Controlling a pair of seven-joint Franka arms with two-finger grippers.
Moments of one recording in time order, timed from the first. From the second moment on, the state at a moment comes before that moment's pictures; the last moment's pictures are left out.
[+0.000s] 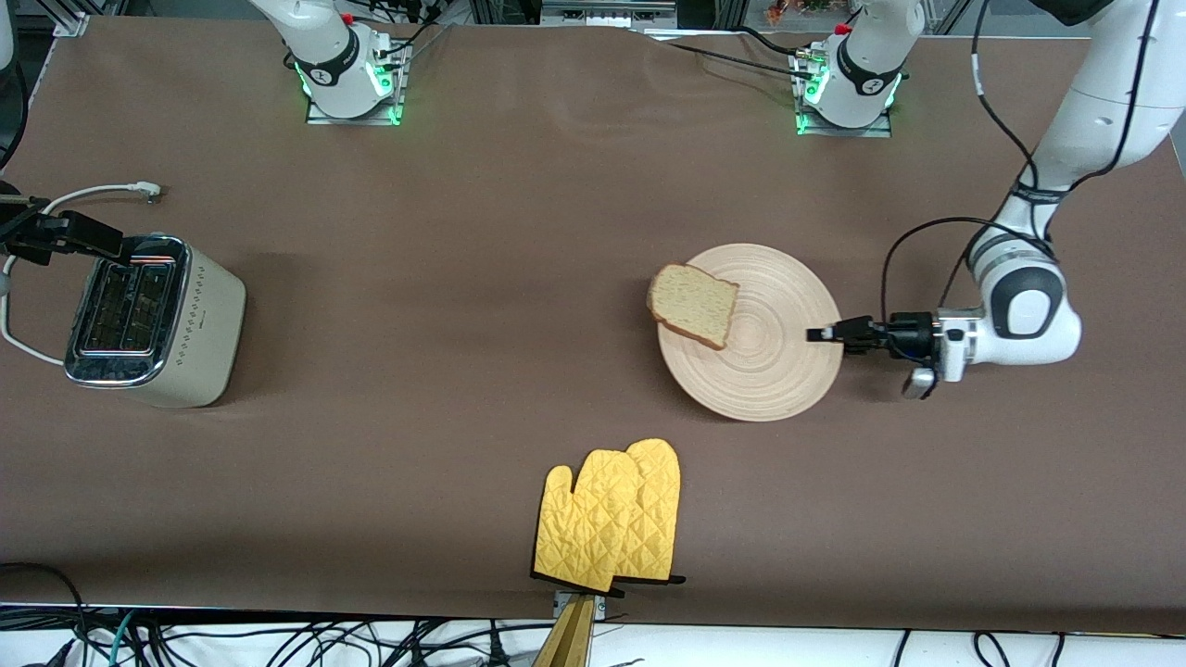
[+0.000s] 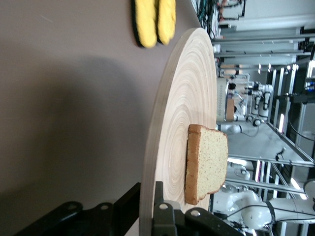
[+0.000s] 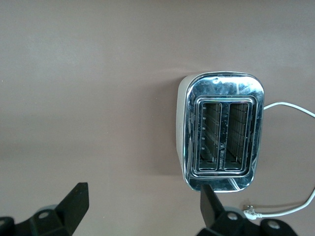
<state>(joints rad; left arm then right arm) 0.34 0.68 -0.26 -1.90 -1.11 1.82 0.90 -0.05 0.14 -0.04 -1.51 -0.01 1.58 -0.08</state>
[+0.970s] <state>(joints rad) -0.30 0.73 -0.25 -1.89 -1.75 2.34 0.89 -0.06 0.14 -0.04 -1.51 0.00 1.58 -0.08</state>
